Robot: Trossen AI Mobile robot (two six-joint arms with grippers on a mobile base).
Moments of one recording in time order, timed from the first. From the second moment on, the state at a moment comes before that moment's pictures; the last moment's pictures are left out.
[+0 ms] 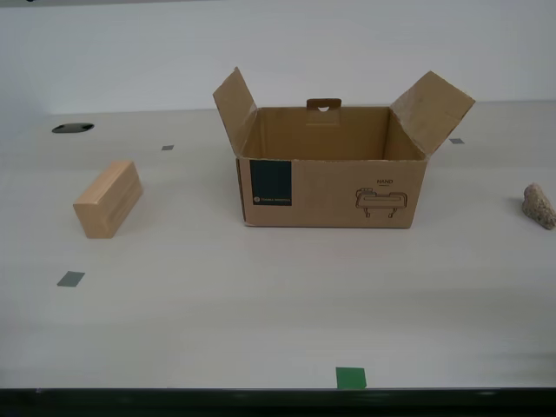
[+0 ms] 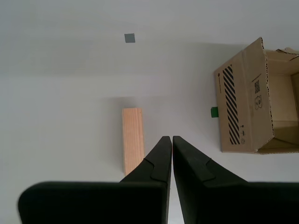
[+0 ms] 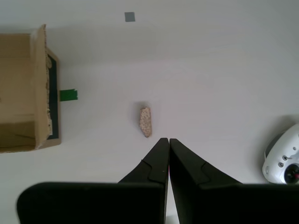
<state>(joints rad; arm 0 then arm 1) 0.00 1.21 1.41 -1.31 0.17 0.10 -0.06 1.29 1.31 -1.00 0.19 -0.06</state>
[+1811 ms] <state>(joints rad) 0.00 1.21 1.31 -1.26 0.20 0.03 -0.06 1.29 1.31 -0.97 0.19 -0.06</state>
